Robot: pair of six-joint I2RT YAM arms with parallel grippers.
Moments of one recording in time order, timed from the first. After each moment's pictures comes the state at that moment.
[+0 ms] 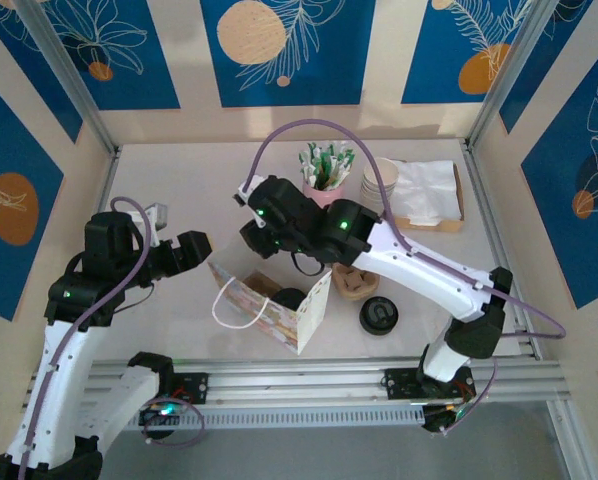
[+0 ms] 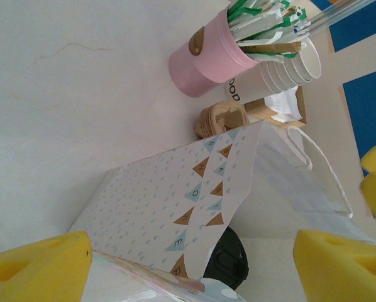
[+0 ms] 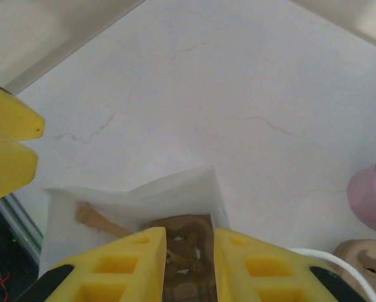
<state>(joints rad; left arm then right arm) -0.21 0.77 1.11 -0.99 0.43 -0.57 1.11 1.61 1.85 -0.95 0.26 0.27</state>
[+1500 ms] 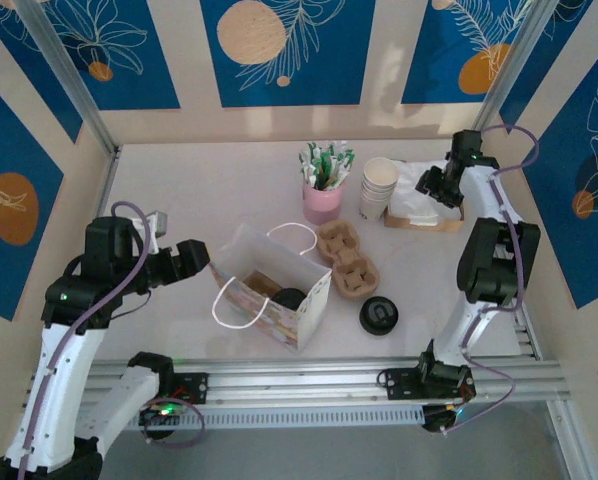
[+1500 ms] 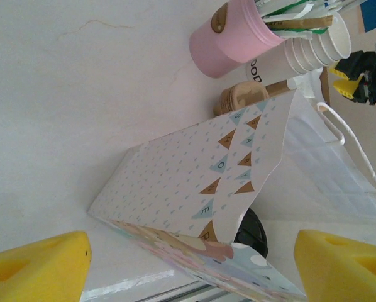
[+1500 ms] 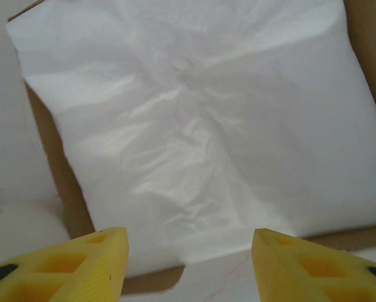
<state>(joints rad) -0.21 0.76 1.12 -1.10 0.40 -0.53 -0.17 1.88 1.57 -0.78 -0.11 0.34</state>
